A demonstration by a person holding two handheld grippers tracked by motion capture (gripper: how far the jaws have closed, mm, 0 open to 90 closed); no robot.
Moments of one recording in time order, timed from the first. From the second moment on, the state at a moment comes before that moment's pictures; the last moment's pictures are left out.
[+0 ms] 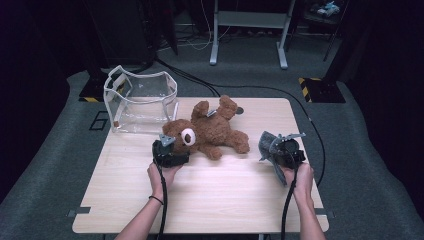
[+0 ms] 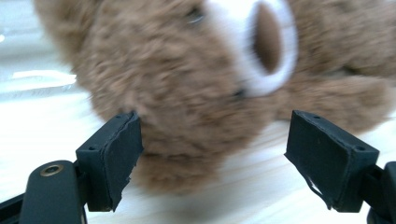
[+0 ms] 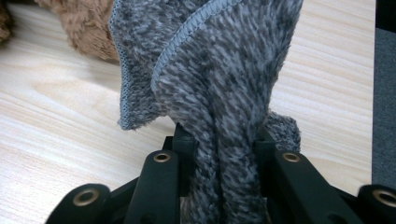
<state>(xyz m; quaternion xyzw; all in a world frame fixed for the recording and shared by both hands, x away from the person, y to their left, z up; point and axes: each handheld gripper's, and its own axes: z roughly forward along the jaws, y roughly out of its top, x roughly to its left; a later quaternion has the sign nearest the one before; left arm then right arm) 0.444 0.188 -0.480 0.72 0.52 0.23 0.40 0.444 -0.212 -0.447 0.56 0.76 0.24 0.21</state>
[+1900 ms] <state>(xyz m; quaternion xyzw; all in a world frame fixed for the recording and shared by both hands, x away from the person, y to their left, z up) 0.477 0.090 -0.494 0.82 0.35 0.21 0.39 0.440 -0.224 -0.446 0.57 0.76 0.25 0.21</state>
